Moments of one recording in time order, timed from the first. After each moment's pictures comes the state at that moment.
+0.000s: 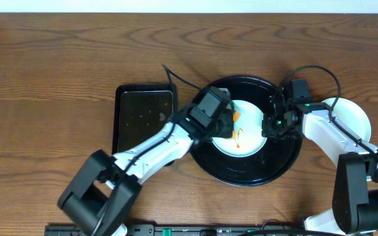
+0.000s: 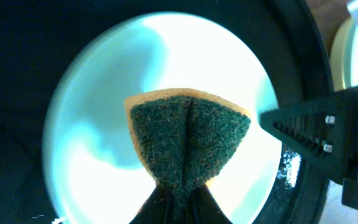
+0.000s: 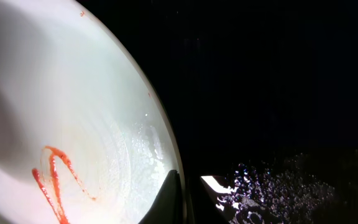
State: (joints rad) left arm -0.74 1.76 1.05 -0.22 0.18 -0.66; right arm 0.11 1.70 0.91 -0.57 -0.22 0.22
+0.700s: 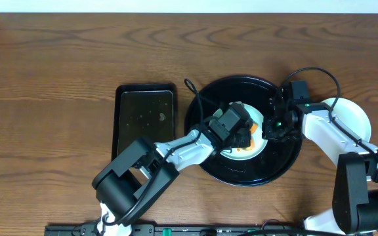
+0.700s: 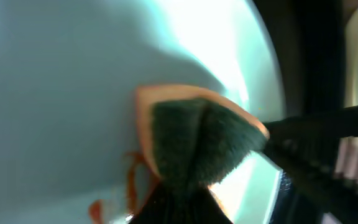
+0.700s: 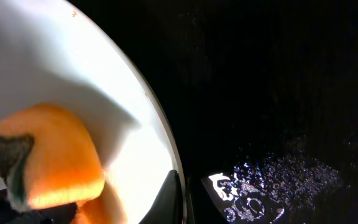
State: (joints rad) left arm -0.85 1.95 1.05 -0.02 0.19 -0.89; right arm 0.11 1.70 0.91 -0.60 -0.22 0.22
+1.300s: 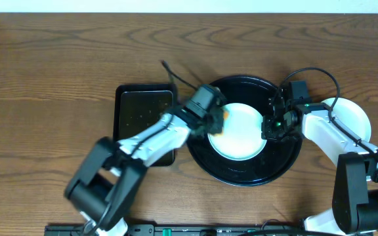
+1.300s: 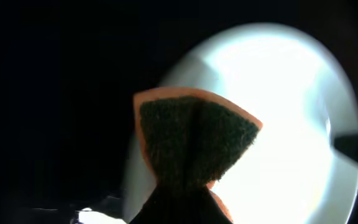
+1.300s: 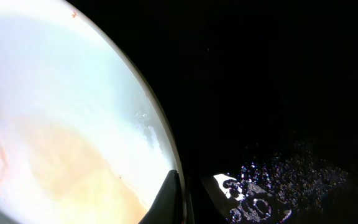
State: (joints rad) left arm -0.62 1.80 1.08 -0.30 0.15 -0.53; right arm 0.11 1.70 0.91 -0.60 -0.22 0.22
